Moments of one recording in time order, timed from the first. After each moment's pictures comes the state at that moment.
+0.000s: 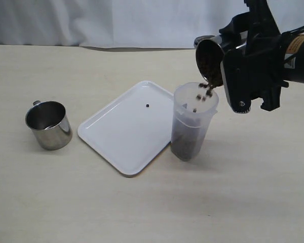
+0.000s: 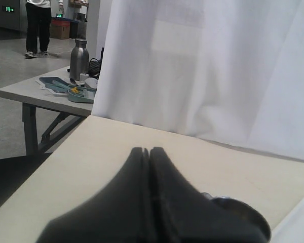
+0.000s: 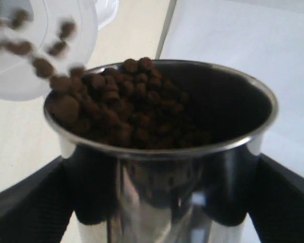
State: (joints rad) left arm -0.01 0.00 0.00 0.91 0.19 -1.05; right arm 0.52 1.32 -0.81 -0.46 0.14 -1.24
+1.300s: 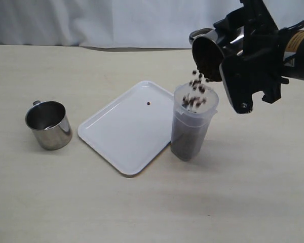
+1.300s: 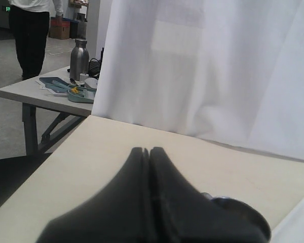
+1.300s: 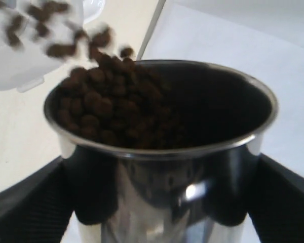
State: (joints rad) left arm -0.01 0.00 0.00 0.91 0.19 -1.05; right arm 0.52 1.32 -0.81 -0.51 0.07 -1.32
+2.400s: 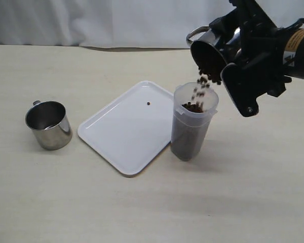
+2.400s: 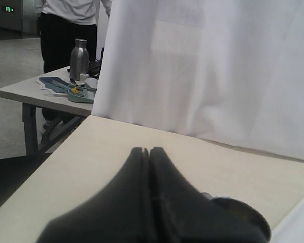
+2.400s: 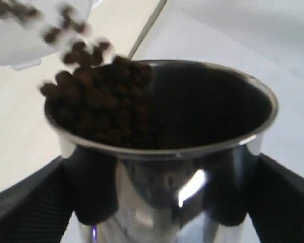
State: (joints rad) left arm -0.01 0.00 0.00 0.91 0.19 -1.05; right arm 0.52 1.32 -0.81 -0.55 0.05 -1.45
